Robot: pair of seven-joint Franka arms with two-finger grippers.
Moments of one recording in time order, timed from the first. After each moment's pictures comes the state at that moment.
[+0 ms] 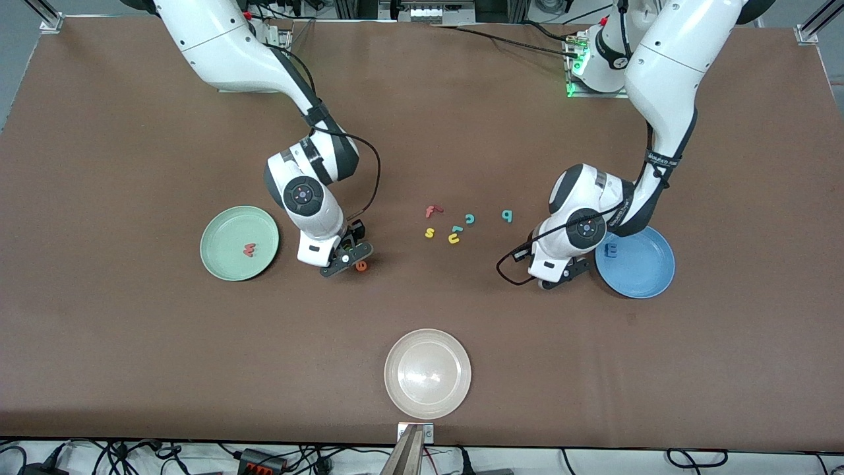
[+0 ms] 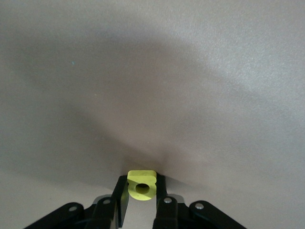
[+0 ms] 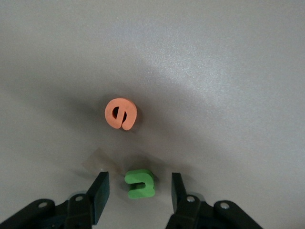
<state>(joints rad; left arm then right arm) -0.16 0.66 -0.24 -1.80 0.00 2.30 -0.86 0.49 0.67 0.04 -1.77 -0.04 2.42 -0.01</state>
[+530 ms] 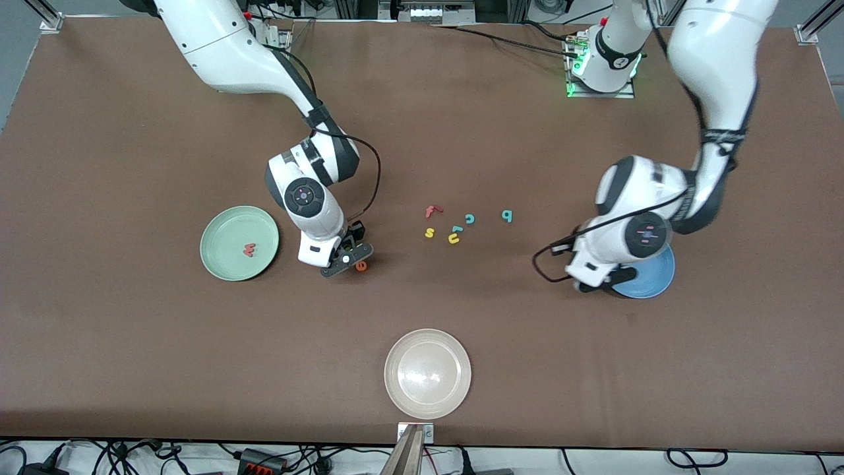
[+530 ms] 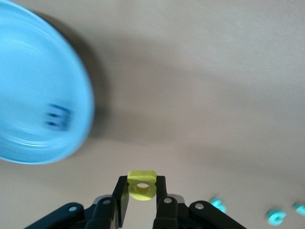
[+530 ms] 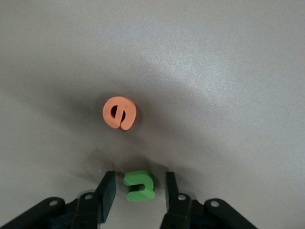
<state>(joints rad) -0.02 0.50 -0.22 -1.72 0.01 1.95 -0.47 0.49 0.68 0.04 -1.77 -0.04 2.43 -0.01</state>
